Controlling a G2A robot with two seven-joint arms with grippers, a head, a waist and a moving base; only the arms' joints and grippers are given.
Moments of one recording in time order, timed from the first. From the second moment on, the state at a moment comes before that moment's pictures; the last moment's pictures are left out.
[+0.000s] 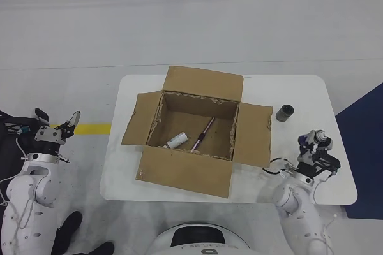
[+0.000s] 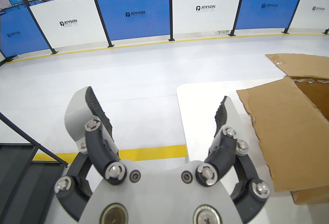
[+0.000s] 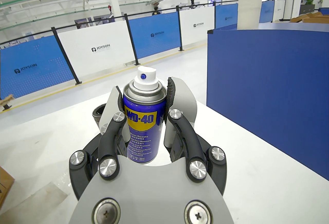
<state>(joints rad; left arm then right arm) 1.68 -1.19 -1.91 -1.62 1.19 -0.34 0.17 -1.70 -1.32 1.55 -1.37 -0.99 0.35 -0.84</state>
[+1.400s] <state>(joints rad) 1.68 -1.19 -1.91 -1.62 1.19 -0.34 0.17 -1.83 -1.32 1.66 -1.58 -1.09 0.24 -0.55</state>
